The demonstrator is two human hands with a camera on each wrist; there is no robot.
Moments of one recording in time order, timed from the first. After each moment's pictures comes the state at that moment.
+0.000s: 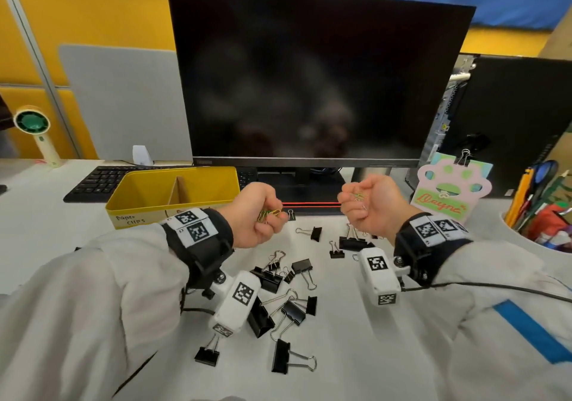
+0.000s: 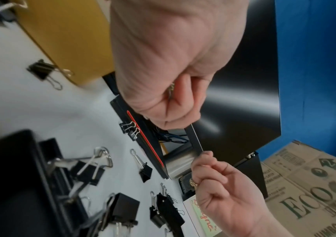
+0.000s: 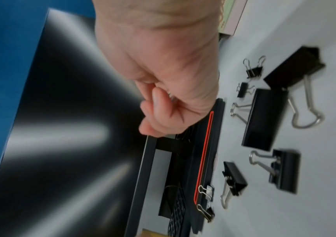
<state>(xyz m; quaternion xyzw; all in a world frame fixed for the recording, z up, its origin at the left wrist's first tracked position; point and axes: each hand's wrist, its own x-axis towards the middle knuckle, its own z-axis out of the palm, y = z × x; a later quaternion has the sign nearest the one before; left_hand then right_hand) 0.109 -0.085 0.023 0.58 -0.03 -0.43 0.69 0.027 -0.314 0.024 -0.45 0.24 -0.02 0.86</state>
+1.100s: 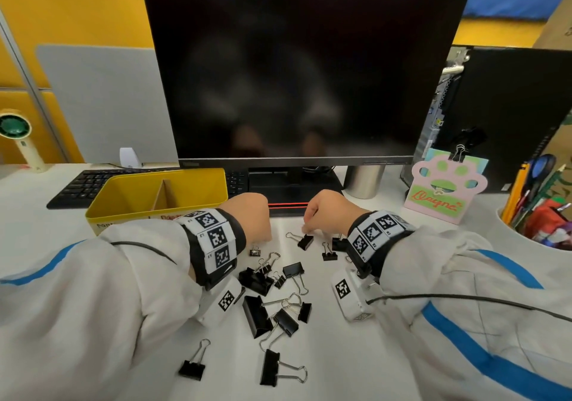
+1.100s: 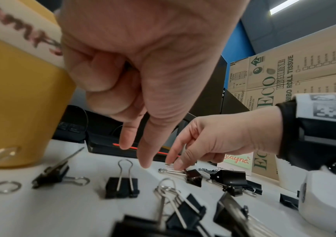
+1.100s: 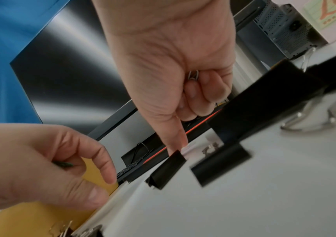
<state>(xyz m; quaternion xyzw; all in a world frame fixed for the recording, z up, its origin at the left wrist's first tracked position) 0.122 -0.121 0.011 0.96 -0.27 -0.07 -0.04 0.070 -0.287 -0.004 -0.96 0.18 0.02 0.19</state>
